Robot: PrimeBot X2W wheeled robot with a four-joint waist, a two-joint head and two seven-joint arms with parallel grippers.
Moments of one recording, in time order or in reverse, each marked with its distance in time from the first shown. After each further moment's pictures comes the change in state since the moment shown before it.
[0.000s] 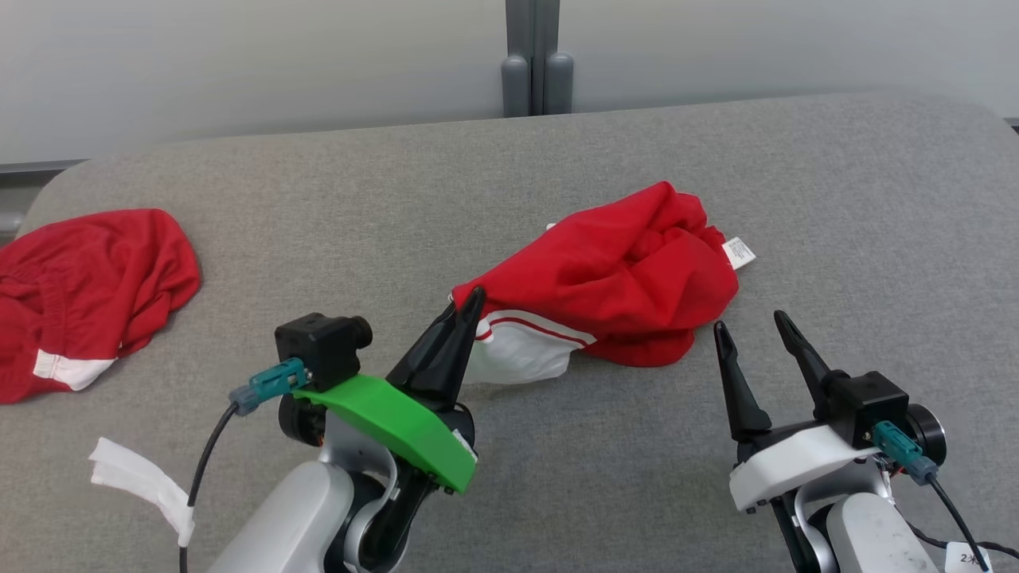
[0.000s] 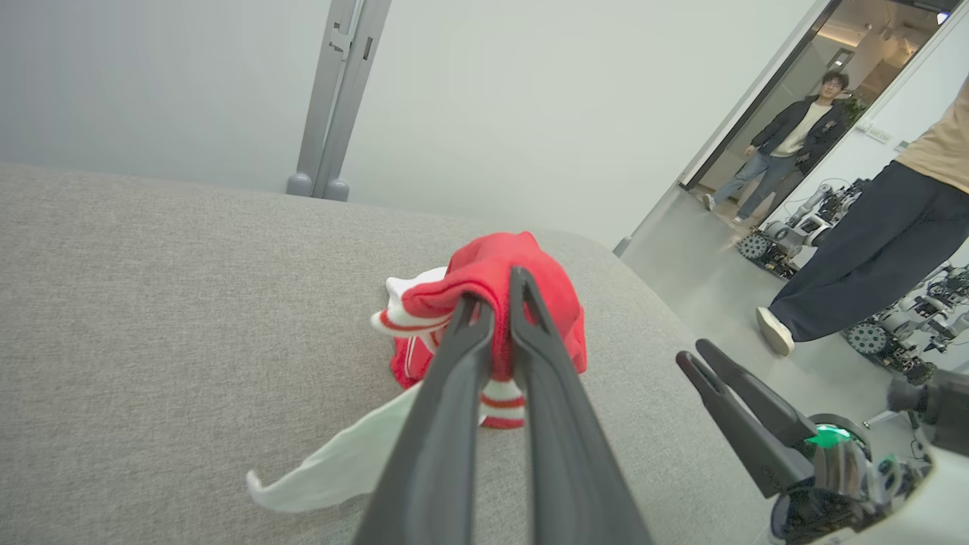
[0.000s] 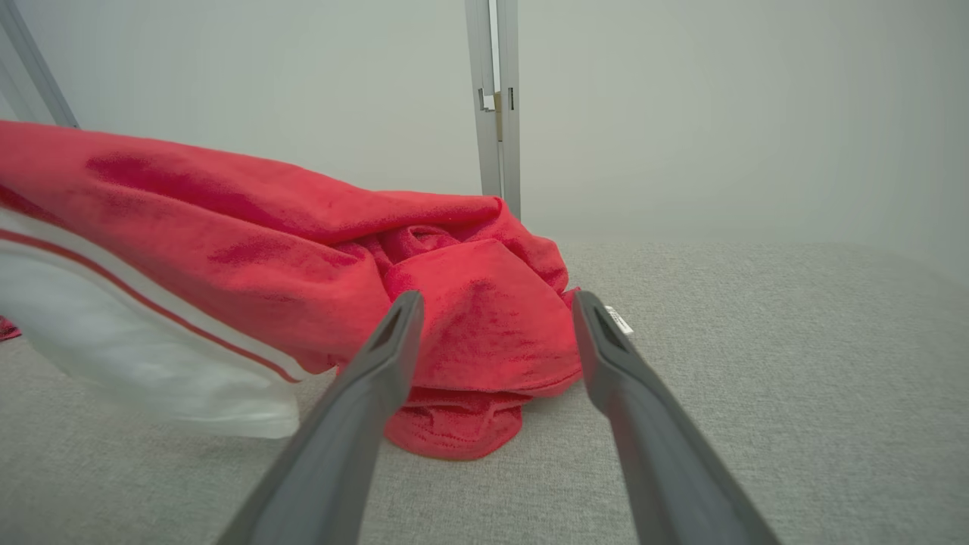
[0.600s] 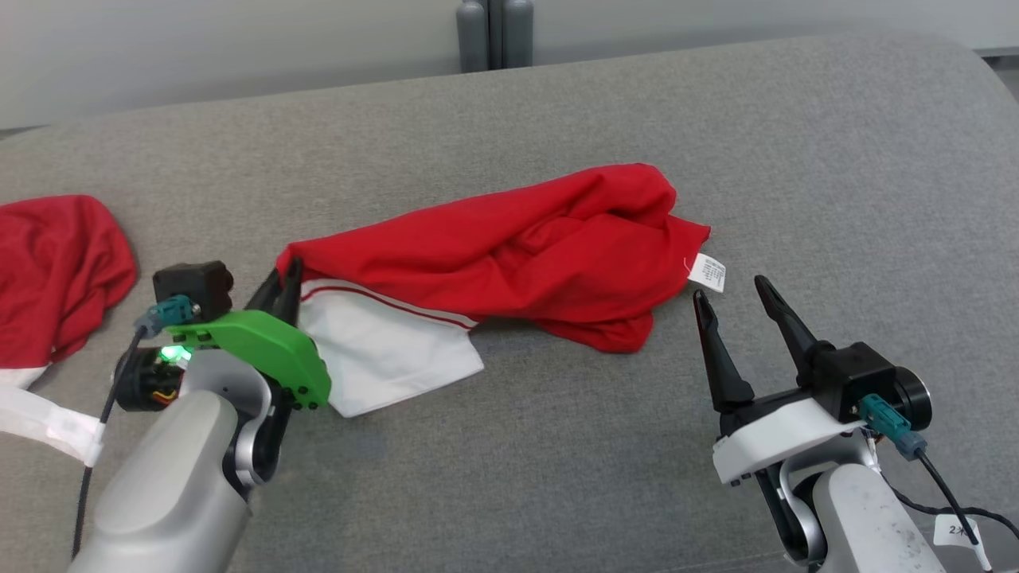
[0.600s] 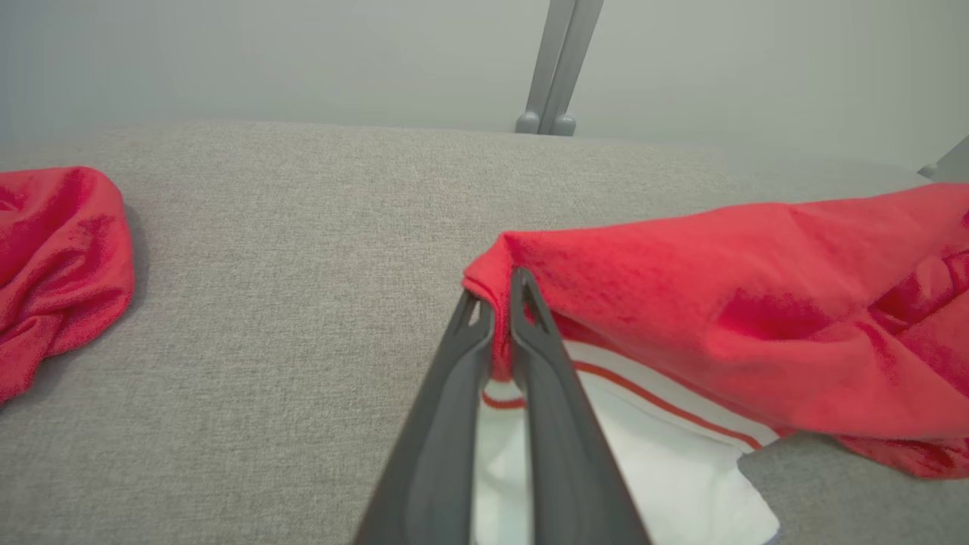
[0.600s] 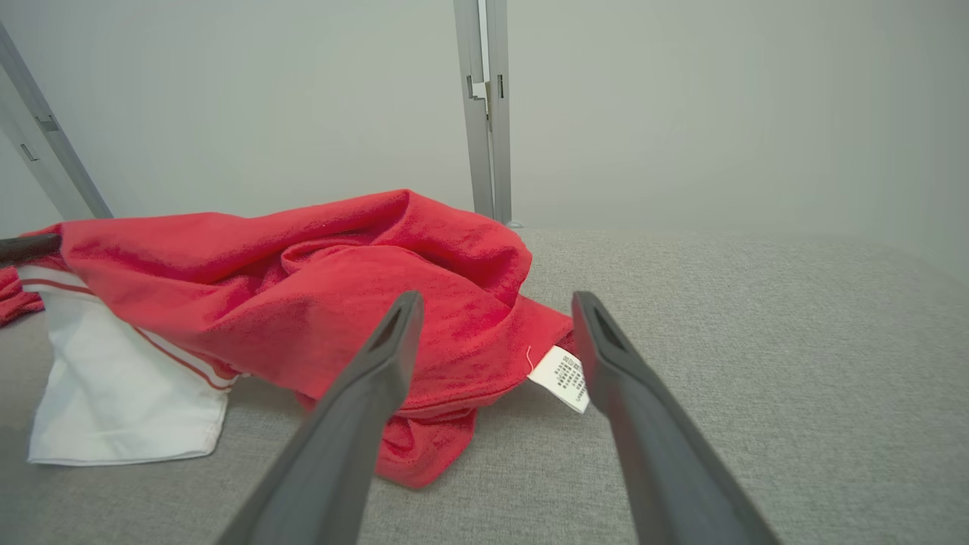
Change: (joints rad) left arm -0.184 0.105 0.075 0.418 0.093 0.081 -0.013; right arm -0.053 0.000 0.042 -0.030 -0.004 0.000 0.009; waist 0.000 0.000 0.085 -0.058
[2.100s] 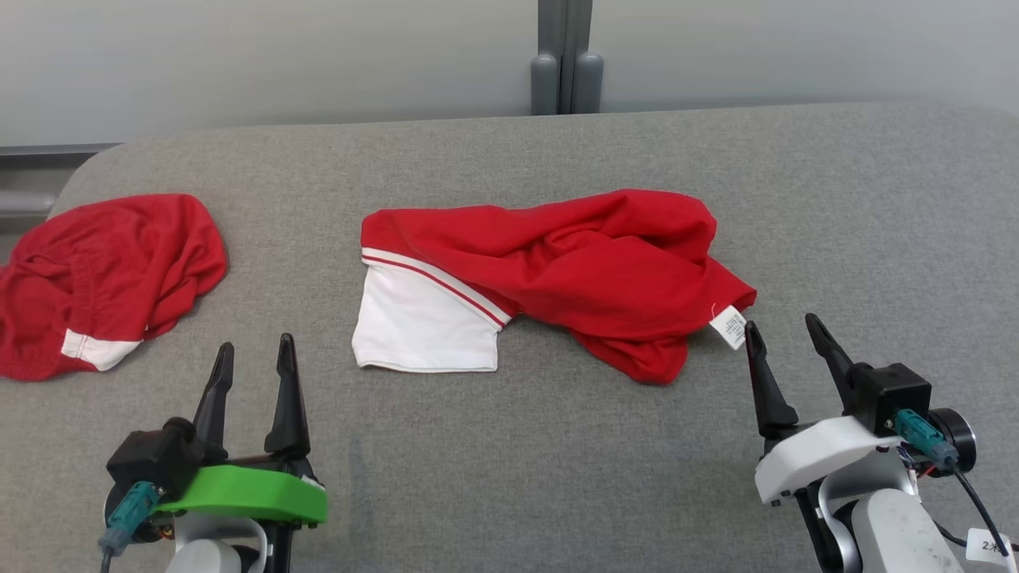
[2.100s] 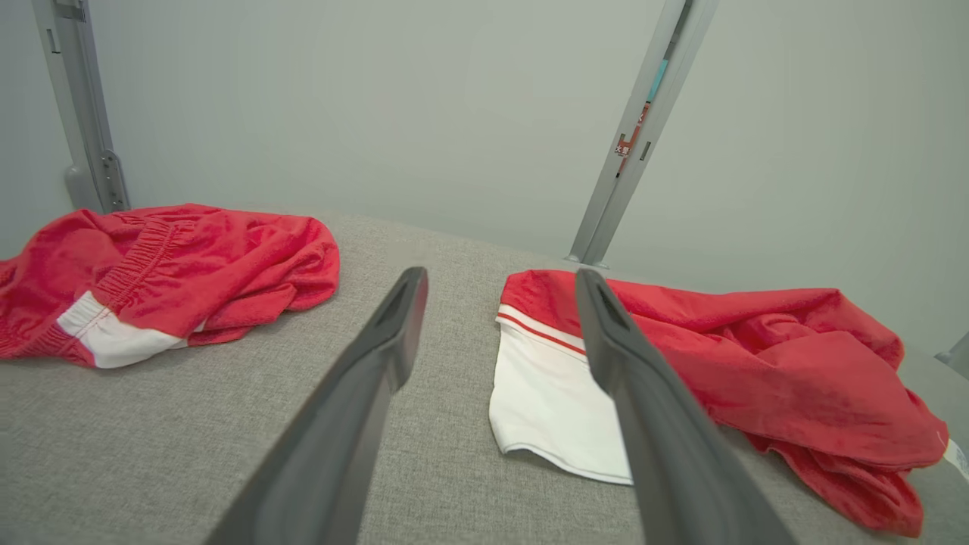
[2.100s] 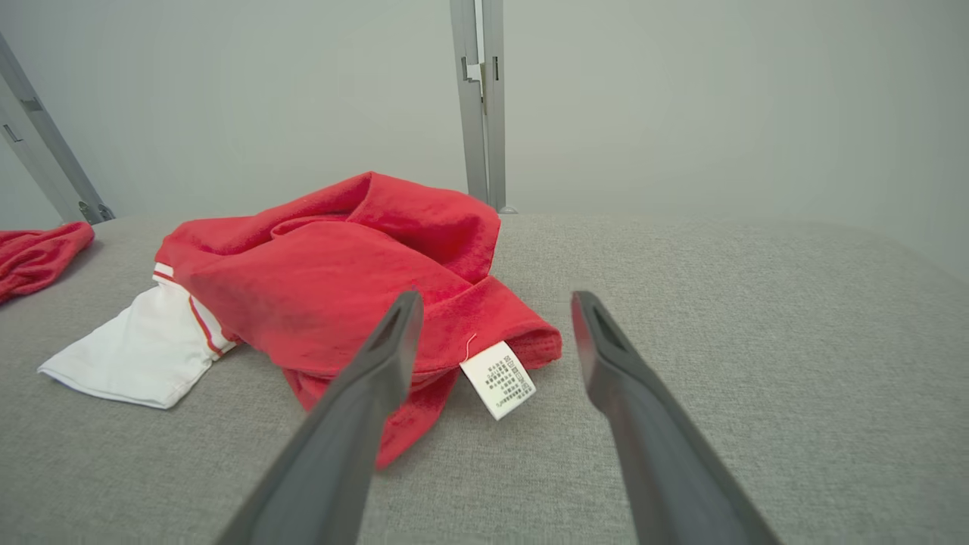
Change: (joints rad) left arm 0.414 -0.241 0.473 -0.244 0.365 -0.204 -0.233; right arm 0.051 0.000 -0.112 0.035 -0.018 0.000 0.049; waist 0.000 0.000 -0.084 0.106
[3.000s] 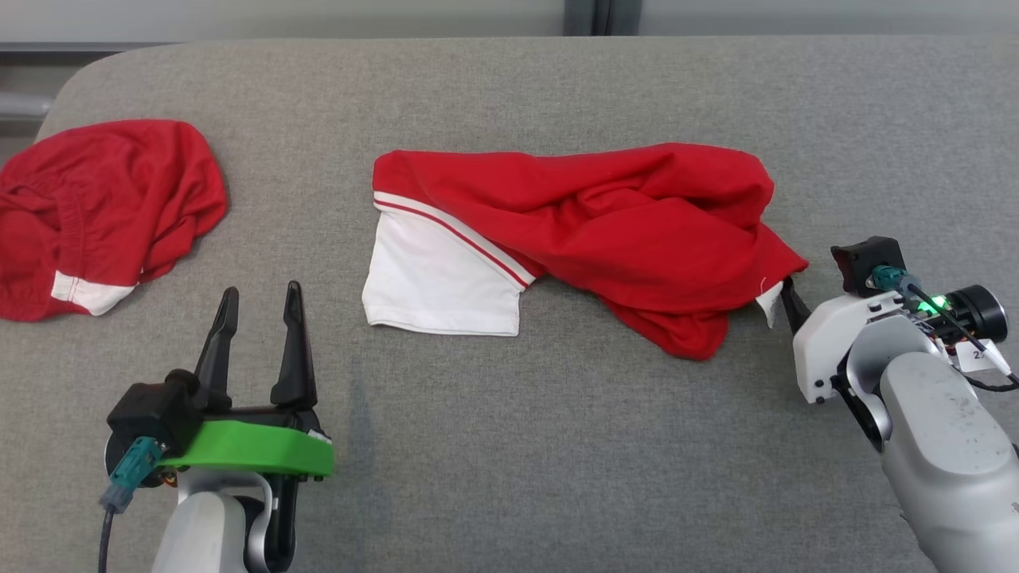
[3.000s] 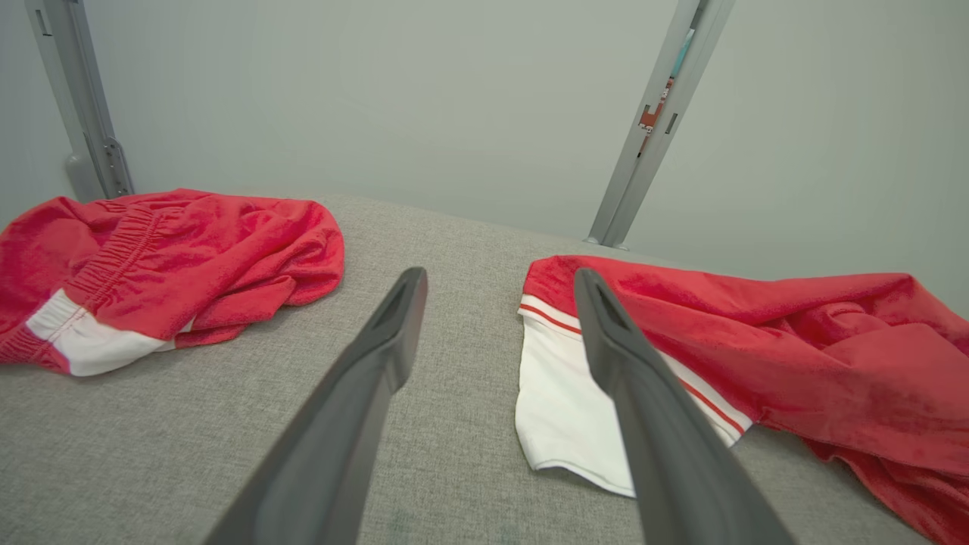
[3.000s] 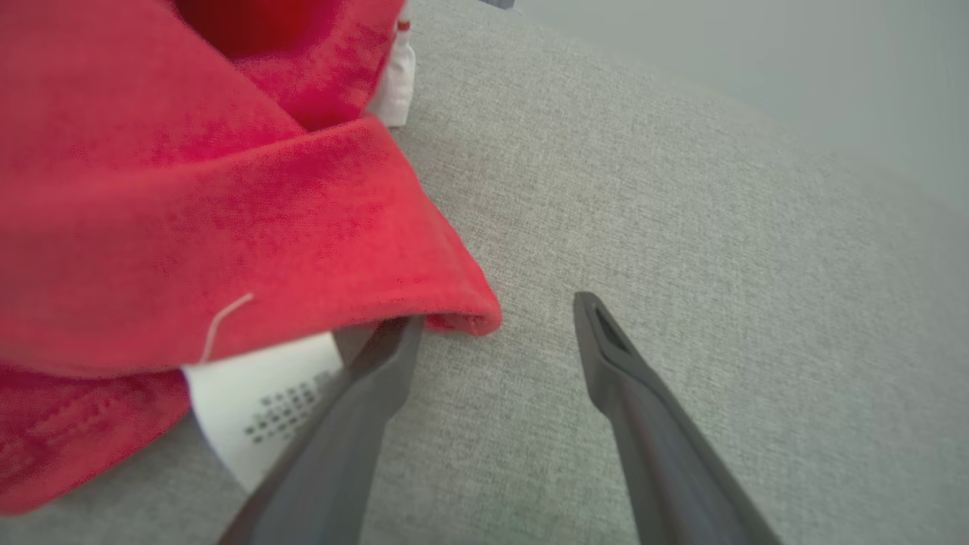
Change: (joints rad) left arm -0.083 -0.032 0.017 -0.004 0.058 -0.035 0.000; right arm -0.423 -0.223 0.174 0.509 -0.012 0.000 0.157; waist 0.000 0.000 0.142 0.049
